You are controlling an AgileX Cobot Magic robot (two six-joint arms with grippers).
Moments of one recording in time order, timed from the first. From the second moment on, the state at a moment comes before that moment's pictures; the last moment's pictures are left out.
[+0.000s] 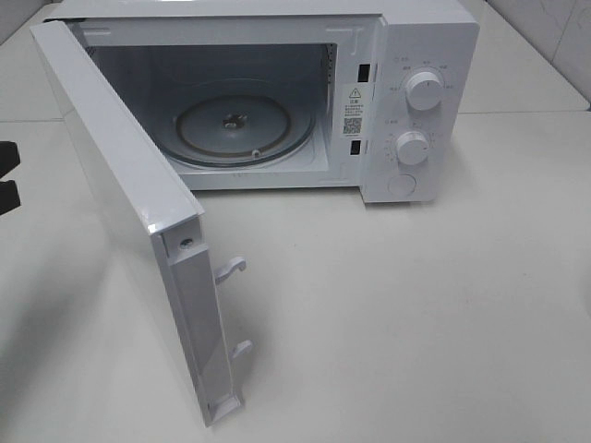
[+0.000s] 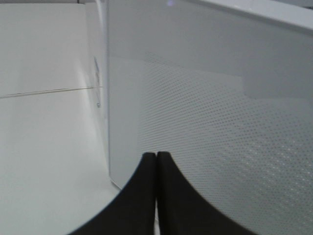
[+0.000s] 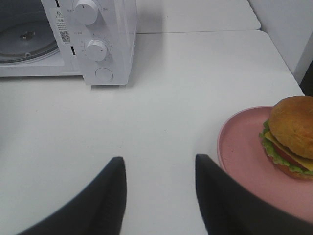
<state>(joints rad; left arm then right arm) -0.02 1.39 -0.34 0.55 -0.74 -0.39 0.05 0.00 -0.50 -0.04 0.97 0.00</state>
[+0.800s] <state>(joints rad) -0.14 1.62 -0.52 0.69 -0.72 -0.49 0.05 0.00 -0.50 -0.04 0.97 0.00</state>
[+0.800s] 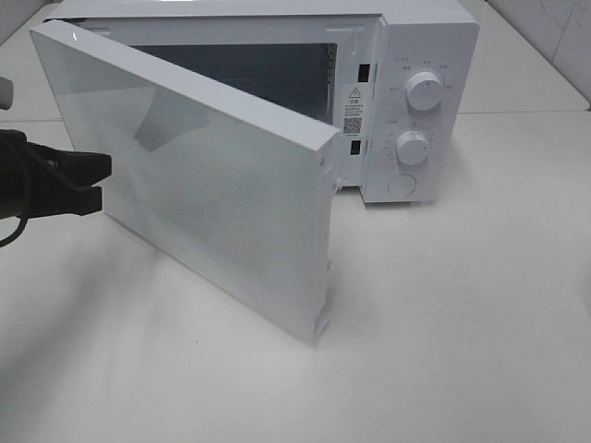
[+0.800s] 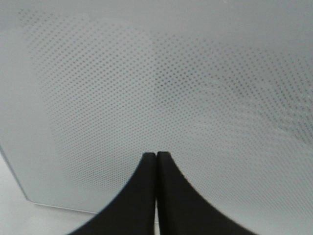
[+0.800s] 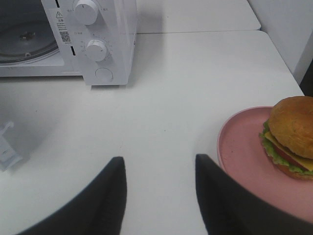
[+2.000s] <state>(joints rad) -0.21 1.75 -0.65 0.43 -0.83 -0.33 0.05 0.00 -0.50 -0.04 0.97 0.00</state>
